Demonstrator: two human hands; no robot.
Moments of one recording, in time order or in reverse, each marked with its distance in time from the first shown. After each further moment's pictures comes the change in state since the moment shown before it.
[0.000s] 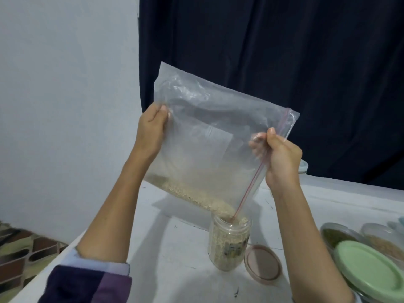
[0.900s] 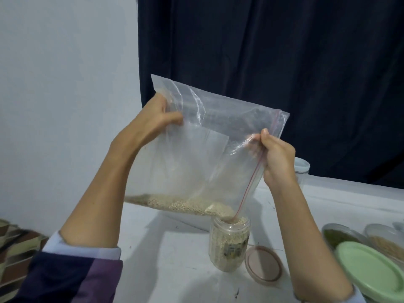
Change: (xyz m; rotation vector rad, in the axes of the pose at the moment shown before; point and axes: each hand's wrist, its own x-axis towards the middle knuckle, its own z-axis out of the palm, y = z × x) left_hand 0.016 0.042 -0.010 0.278 -0.405 0.014; right_hand 0.010 0.003 -0.002 0.027 -0.038 0.071
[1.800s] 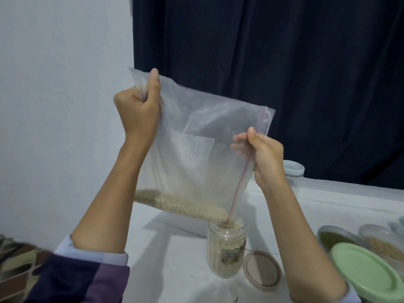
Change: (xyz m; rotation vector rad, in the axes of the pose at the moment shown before) left_hand 0.016 0.005 0.011 -0.186 0.804 0.282; right_hand -0.004 -0.008 0.009 -0.127 -0.105 -0.071
